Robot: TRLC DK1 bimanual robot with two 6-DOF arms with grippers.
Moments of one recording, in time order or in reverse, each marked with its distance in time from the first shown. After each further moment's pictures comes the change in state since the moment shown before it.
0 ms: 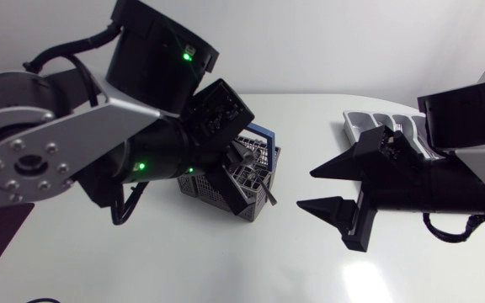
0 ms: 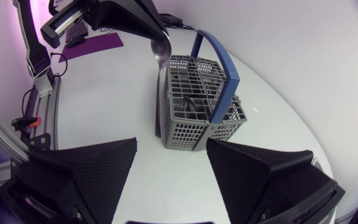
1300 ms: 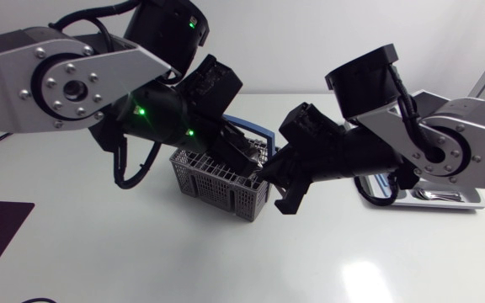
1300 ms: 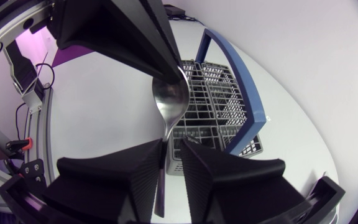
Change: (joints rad) left arm 0.152 0.119 0.151 -0.136 0.298 -0.175; right arm 0.179 0.342 0.222 0.082 0.142 0.123
